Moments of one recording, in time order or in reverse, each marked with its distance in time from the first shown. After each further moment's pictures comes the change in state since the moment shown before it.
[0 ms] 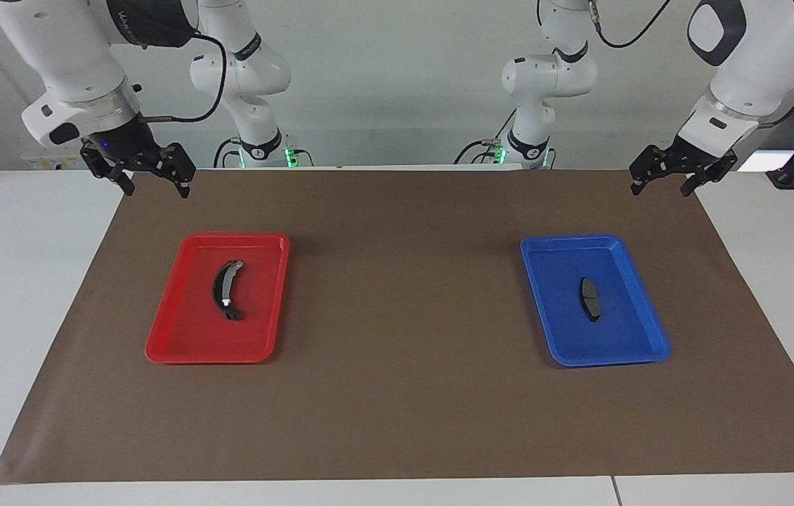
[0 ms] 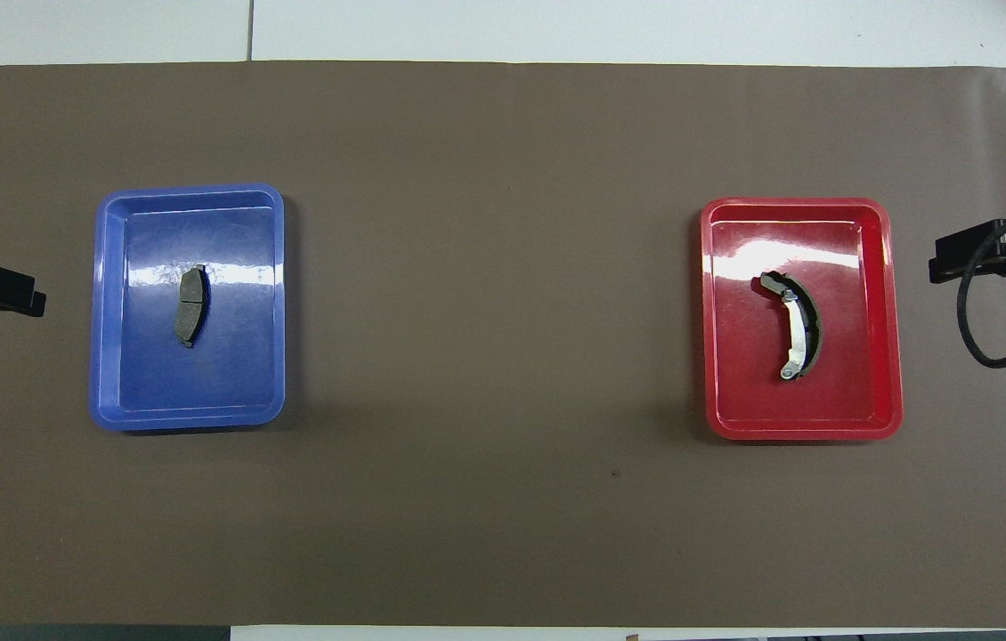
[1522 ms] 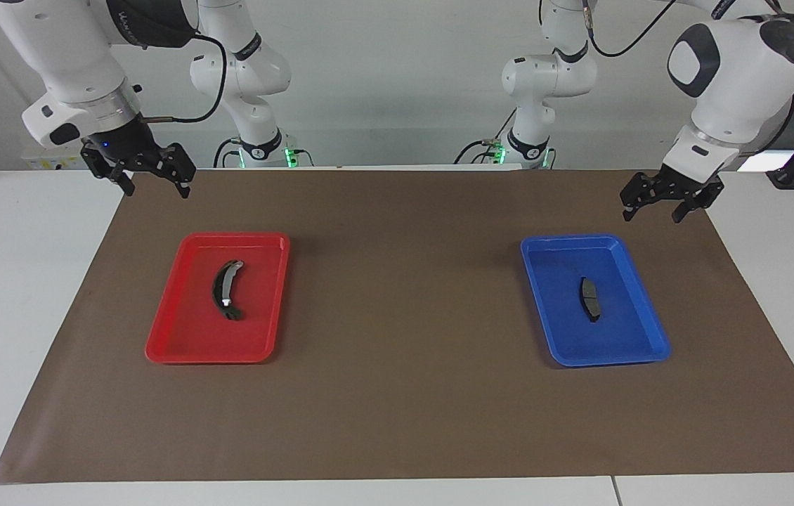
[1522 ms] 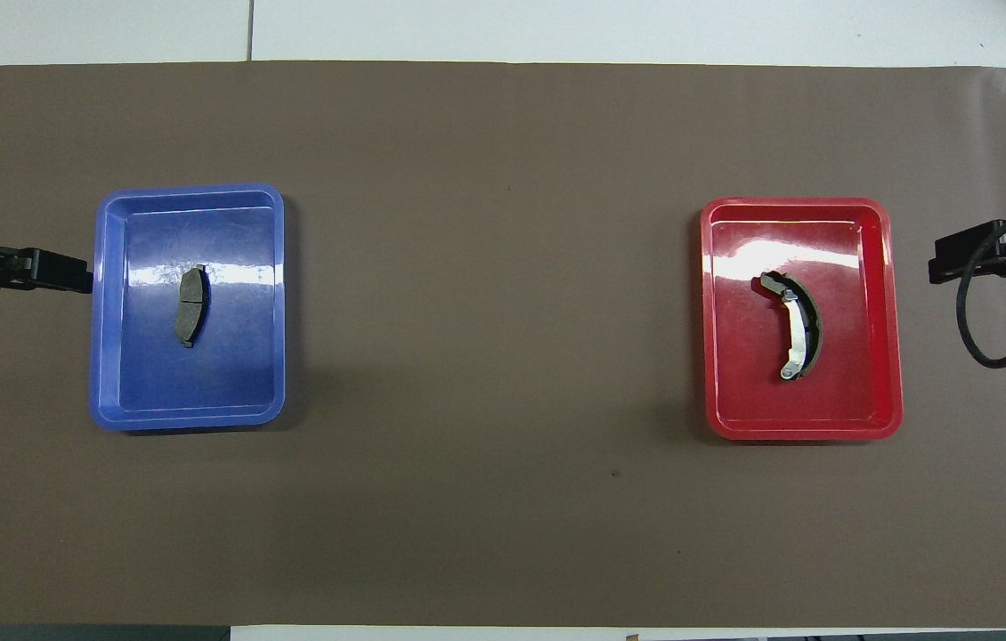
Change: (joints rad) left arm -0.001 0.010 -0.012 -0.181 0.000 0.292 0.002; right arm 0.000 0.000 0.000 -0.002 0.000 0.000 0.000
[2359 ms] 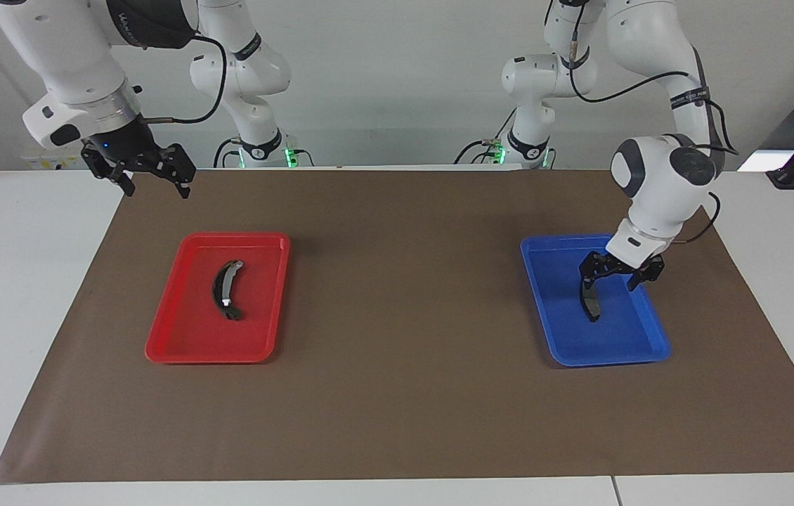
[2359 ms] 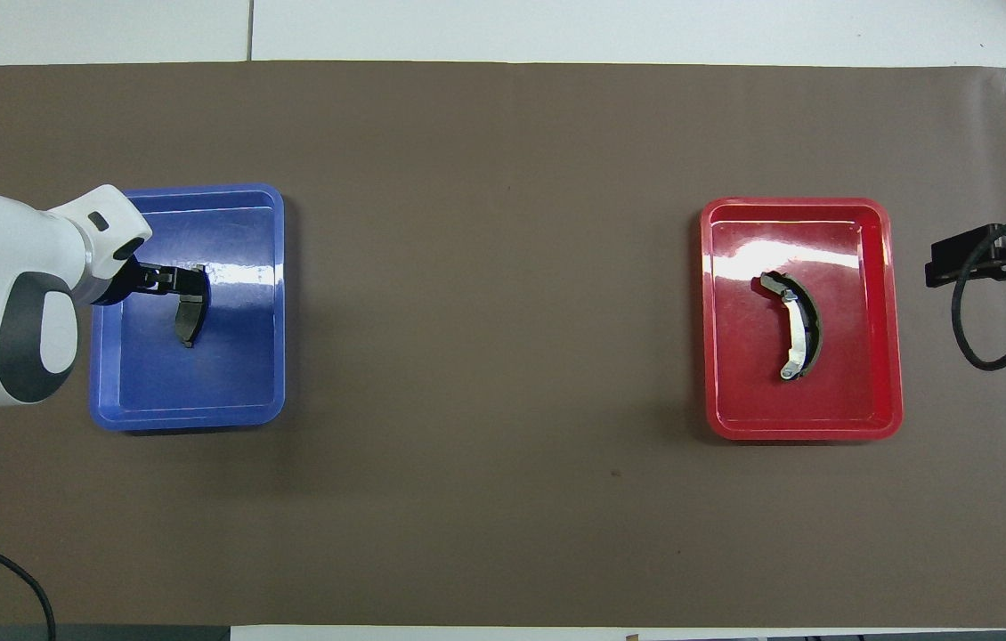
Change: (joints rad) left arm -0.026 0.193 -0.003 -0.256 0.000 0.485 0.002; right arm -0.001 -0.012 0.000 -0.042 0.000 0.031 0.000
